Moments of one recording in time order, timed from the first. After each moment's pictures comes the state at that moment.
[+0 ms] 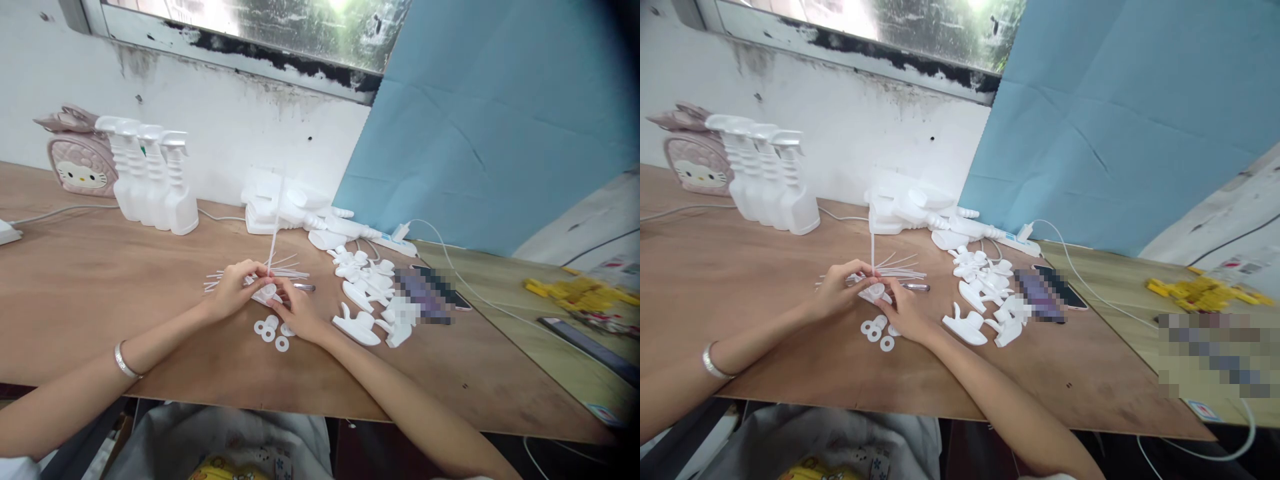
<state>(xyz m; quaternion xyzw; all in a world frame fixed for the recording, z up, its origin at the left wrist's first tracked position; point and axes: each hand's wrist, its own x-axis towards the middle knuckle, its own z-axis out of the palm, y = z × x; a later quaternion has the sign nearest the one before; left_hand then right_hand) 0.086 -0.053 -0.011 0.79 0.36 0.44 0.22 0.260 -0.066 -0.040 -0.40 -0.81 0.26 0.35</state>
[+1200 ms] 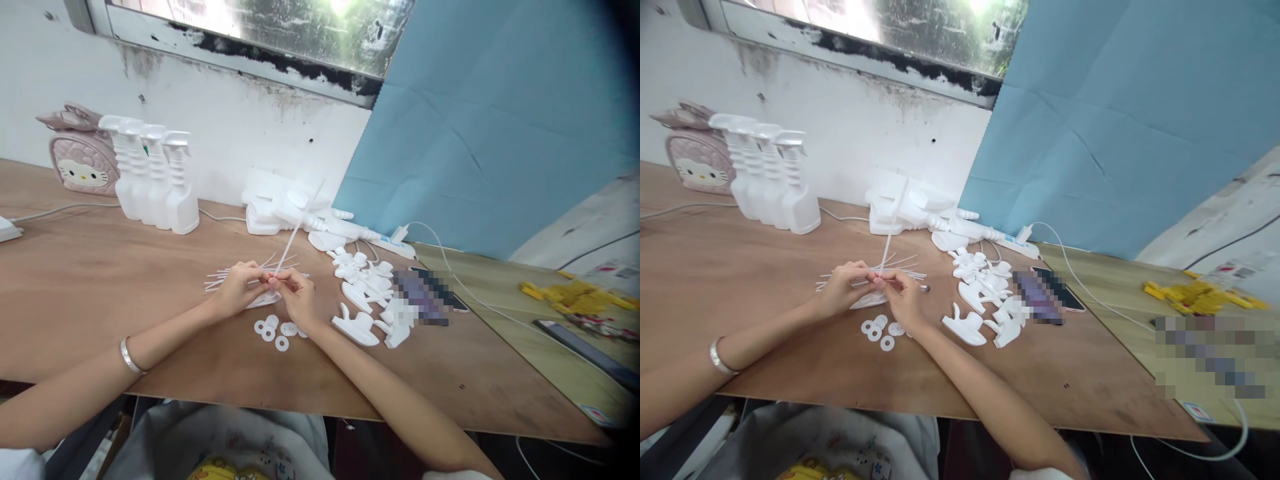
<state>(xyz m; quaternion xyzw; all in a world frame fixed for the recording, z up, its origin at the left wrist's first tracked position) 0.088 -0.049 -0.016 0.82 0.35 0.42 0.16 0.239 -0.059 -0.031 -0.36 -0.63 0.39 0.56</state>
